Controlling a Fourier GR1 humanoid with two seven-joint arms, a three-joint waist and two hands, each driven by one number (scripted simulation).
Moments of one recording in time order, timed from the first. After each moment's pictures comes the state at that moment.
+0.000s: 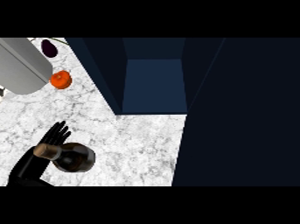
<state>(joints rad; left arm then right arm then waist) 0.02 0.21 0.24 -1.09 0.04 -0.67 -0.43 -0.66 -0.26 0.05 -2.49 -0.06 -0.18 1.05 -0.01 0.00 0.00</state>
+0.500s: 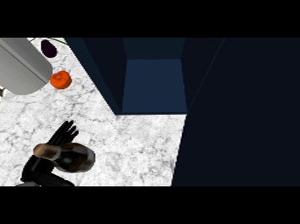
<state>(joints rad) -0.09 0.21 0.22 -0.86 0.02 -0.65 -0.52 -0.64 -0.26 0.05 -2.49 -0.06 -0.19 1.04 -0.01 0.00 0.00</state>
